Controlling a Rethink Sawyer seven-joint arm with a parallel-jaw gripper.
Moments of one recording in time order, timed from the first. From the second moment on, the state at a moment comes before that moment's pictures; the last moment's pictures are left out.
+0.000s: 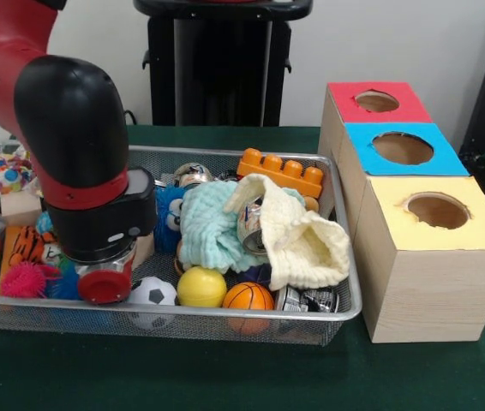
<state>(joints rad) -0.33 -0.11 -0.25 1.16 0.53 0.62 2.36</state>
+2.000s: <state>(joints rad) -0.52 -0.30 -0.35 0.80 0.10 1.27 2.36</state>
